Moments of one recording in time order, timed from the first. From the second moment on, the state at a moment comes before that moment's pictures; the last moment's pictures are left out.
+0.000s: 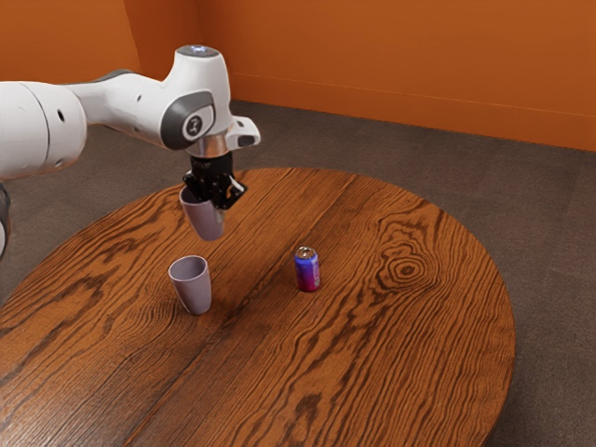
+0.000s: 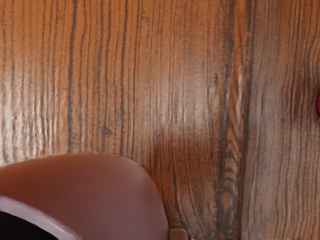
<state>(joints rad) -0.04 0.34 0.06 -1.62 0.12 1.97 -0.11</state>
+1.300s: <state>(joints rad) -0.04 0.20 0.08 -1.90 0.15 2.07 -0.27</state>
